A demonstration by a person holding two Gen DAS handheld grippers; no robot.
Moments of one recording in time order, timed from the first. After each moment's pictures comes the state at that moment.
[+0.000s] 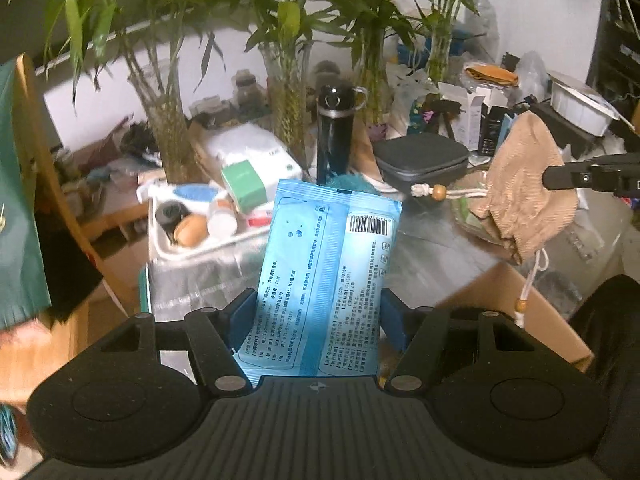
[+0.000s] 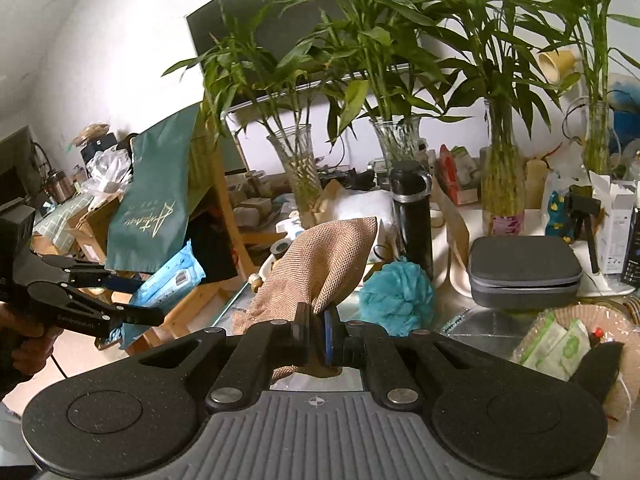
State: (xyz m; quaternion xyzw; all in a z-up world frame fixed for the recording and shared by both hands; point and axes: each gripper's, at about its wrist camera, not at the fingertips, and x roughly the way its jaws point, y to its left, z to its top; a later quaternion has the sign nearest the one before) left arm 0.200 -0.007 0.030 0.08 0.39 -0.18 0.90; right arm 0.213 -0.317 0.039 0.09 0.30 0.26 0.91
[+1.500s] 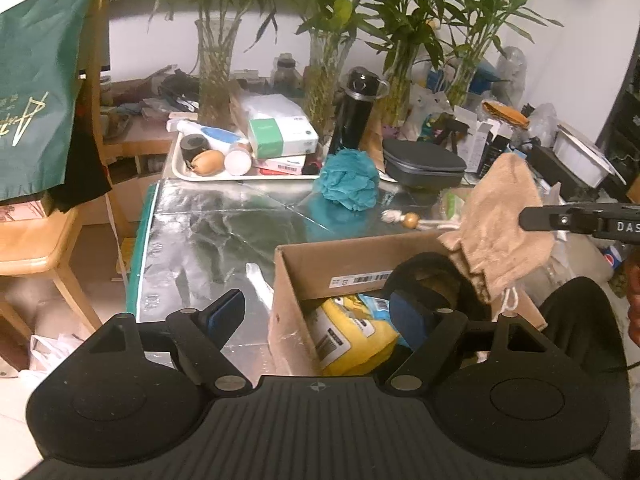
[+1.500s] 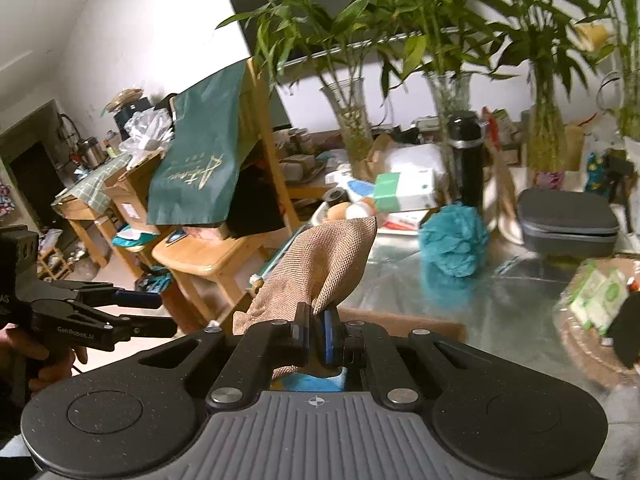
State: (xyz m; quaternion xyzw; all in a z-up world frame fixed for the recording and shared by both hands) left arm 0.105 0.033 0.004 -0.04 0.38 -0.14 0.91; right arm 0.154 -0.271 0.027 0.08 0.34 0.32 0.88
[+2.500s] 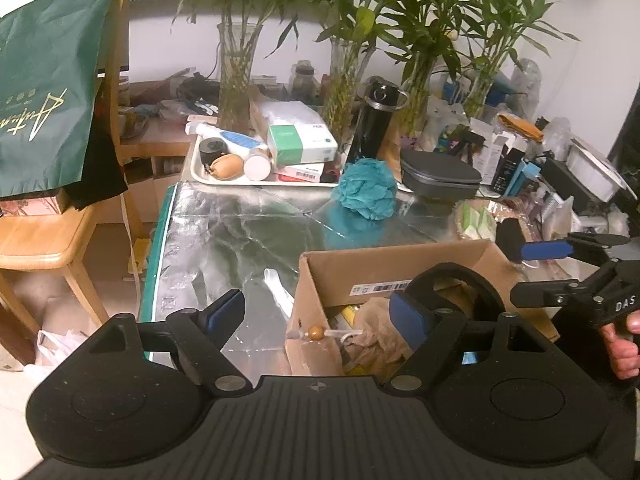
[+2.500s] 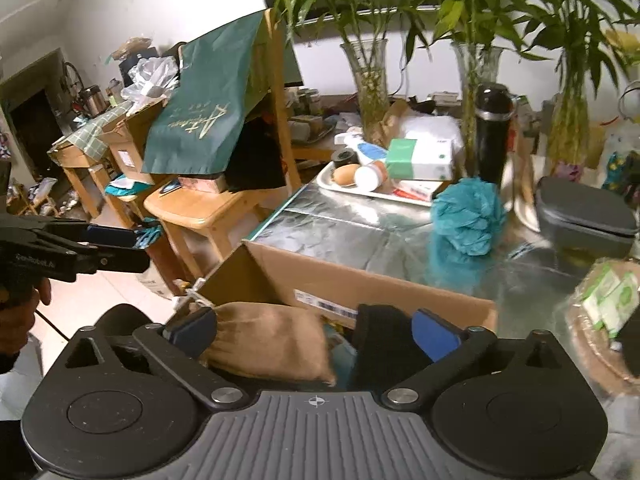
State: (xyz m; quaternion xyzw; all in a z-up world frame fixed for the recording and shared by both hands) left arm 0.105 0.044 0.006 -0.05 0.37 -0.12 0.92; right arm 0.155 -0.238 -0.003 0.01 0.37 0.32 0.87
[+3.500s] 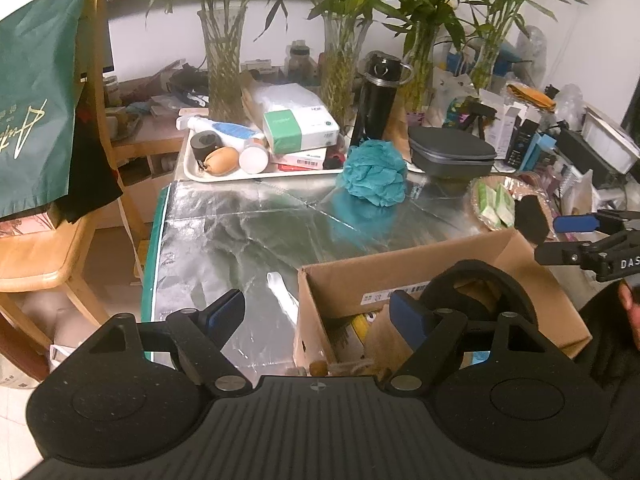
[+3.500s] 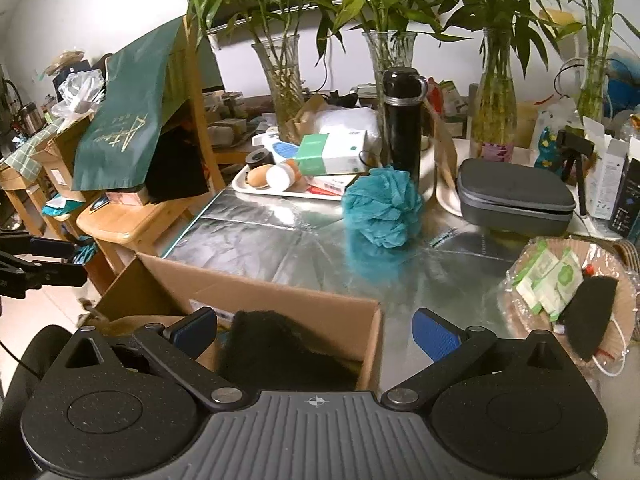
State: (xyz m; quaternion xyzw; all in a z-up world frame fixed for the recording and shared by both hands) left arm 0.145 0.024 -0.006 0.00 0.40 -0.12 0.91; right arm 0.197 -0.282 -0.026 0.02 0.38 0.23 0.90
